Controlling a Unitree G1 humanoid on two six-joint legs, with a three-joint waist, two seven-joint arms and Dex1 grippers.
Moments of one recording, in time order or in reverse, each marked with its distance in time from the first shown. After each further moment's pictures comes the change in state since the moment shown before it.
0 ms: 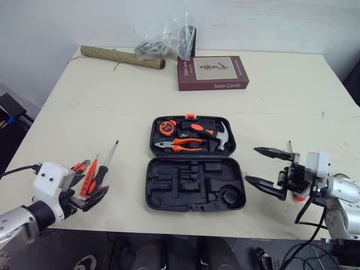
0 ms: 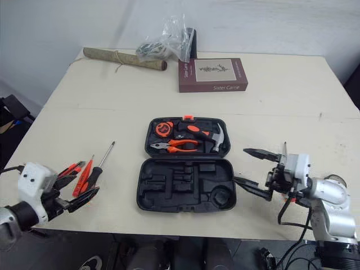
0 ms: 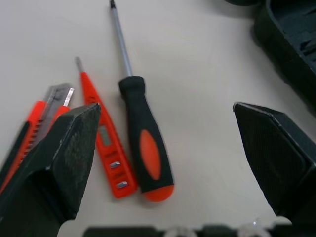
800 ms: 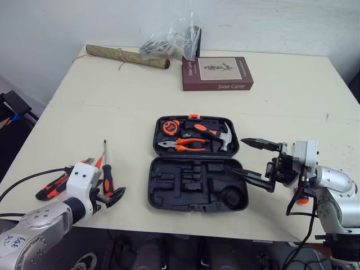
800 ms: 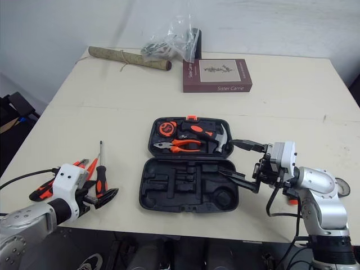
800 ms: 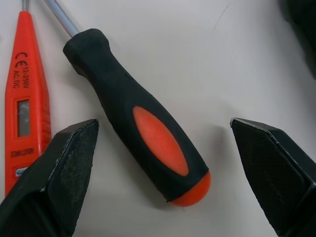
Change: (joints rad) left arm -0.193 -0.084 -0.219 0.008 0.057 0.220 0.188; right arm -0.061 0.006 0.045 -0.133 -0.001 0.138 -0.110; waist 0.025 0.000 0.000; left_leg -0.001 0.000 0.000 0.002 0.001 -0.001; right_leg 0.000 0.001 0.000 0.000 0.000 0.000
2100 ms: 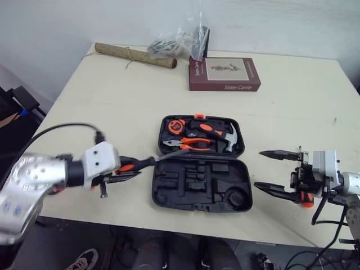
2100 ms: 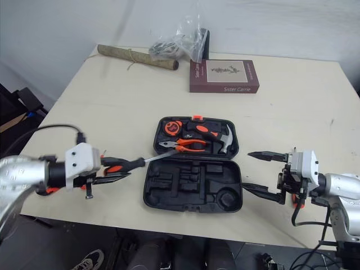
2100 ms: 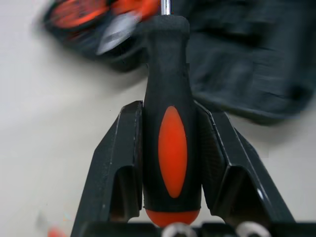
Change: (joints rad) left arm -0.455 0.386 -0.357 0.312 0.264 -0.819 -0.904; right arm 0.111 -0.162 -0.099 0.110 -0.024 -0.049 0.172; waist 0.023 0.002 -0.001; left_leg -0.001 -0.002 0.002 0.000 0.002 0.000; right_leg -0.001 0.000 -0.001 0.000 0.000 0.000
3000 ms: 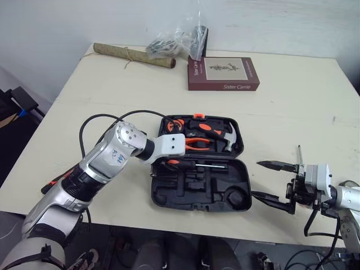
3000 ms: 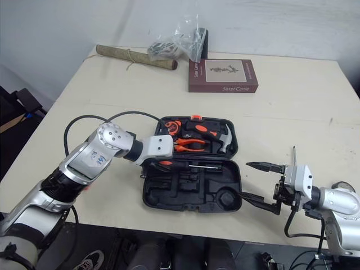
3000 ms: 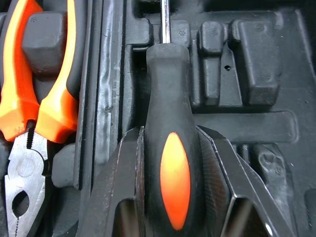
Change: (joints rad) left arm -0.553 -0.372 -0.578 0.297 0.396 0.322 -0.015; right arm 0.095 0.066 0.009 -0.053 -0.035 -0.078 -0.071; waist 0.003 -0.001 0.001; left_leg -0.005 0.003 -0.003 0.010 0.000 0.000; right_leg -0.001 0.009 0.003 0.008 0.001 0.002
